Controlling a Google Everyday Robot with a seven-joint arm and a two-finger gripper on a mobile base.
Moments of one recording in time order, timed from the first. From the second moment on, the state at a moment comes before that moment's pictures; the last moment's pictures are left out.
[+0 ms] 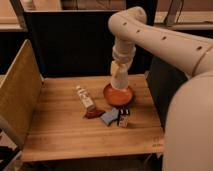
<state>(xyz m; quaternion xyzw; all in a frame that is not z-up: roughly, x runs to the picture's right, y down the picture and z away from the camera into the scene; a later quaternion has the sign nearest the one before) 0.109 -0.092 0.688 -0.22 0.11 0.46 0.85</state>
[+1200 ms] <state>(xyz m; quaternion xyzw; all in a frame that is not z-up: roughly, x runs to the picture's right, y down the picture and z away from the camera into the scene) 0.143 0.015 0.620 -0.22 0.11 0.40 0.88</state>
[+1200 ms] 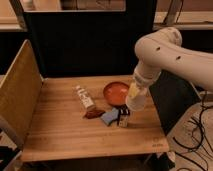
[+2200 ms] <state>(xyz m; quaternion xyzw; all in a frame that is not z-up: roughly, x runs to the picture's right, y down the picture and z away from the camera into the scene) 0.102 0.031 0.619 -0.21 0.11 0.35 0.91</state>
